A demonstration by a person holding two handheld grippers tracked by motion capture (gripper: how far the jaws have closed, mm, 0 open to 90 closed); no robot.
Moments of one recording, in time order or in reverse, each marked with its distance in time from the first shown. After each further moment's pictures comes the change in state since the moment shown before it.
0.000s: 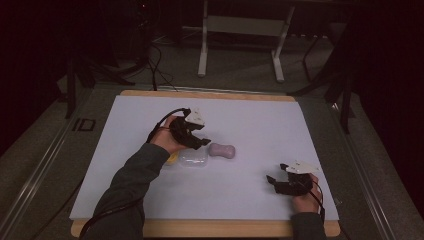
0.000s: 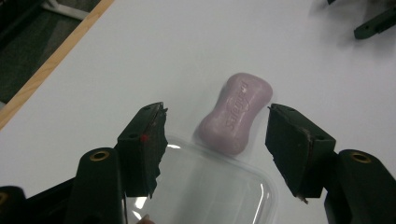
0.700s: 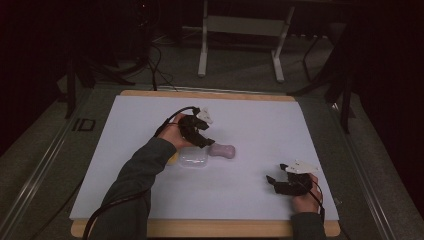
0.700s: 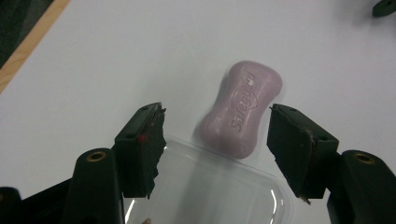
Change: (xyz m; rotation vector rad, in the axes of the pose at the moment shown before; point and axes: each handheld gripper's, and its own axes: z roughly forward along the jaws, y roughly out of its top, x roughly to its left) left arm 0.009 0.010 0.030 0.110 -0.049 0.039; right arm 0.001 0.000 0.000 0.009 -0.001 -0.002
